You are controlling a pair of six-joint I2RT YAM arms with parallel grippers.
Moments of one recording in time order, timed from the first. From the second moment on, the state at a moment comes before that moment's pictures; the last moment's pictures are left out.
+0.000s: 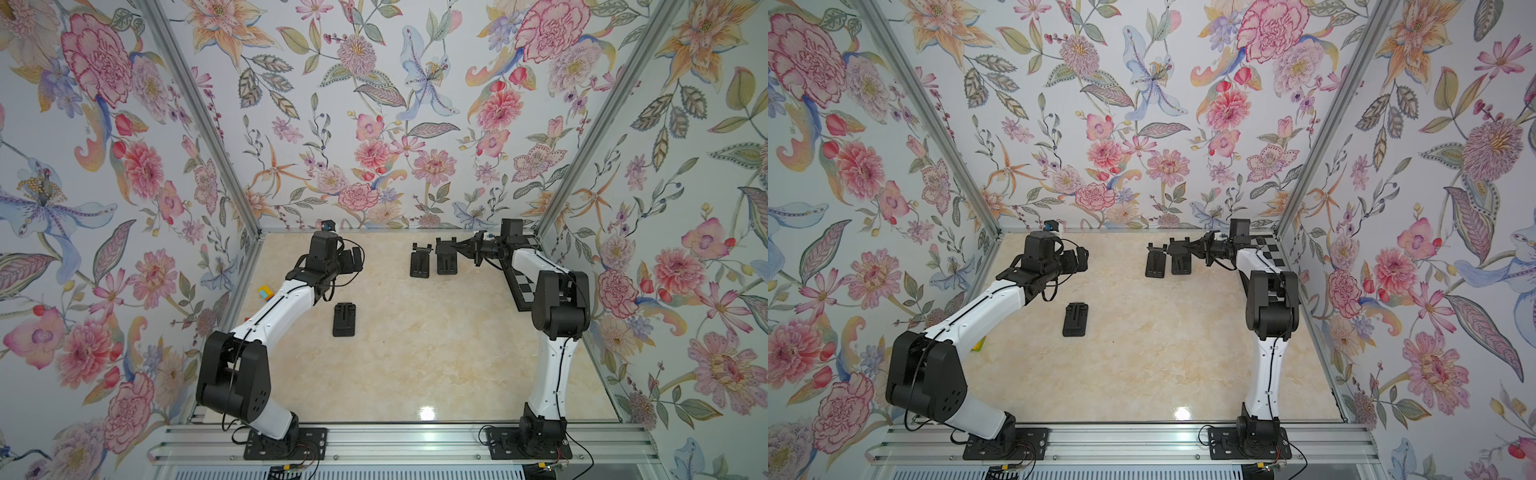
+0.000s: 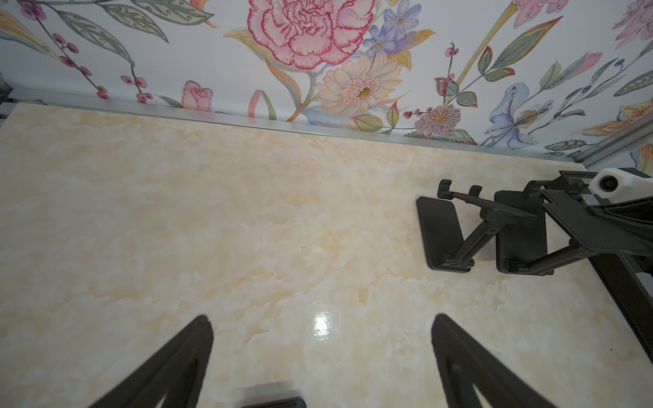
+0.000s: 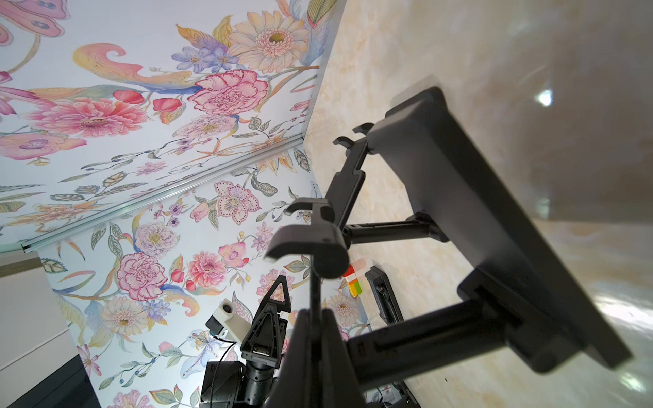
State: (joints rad) left arm -0.32 1.56 1.19 -0.20 -0.06 -0.31; right arm 0.01 2.24 1.70 -0.15 -1.10 1.19
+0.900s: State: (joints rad) left arm -0.32 1.56 1.19 -0.22 -0.08 -0.31; right arm -0.02 2.32 1.62 0.24 -1.12 1.53
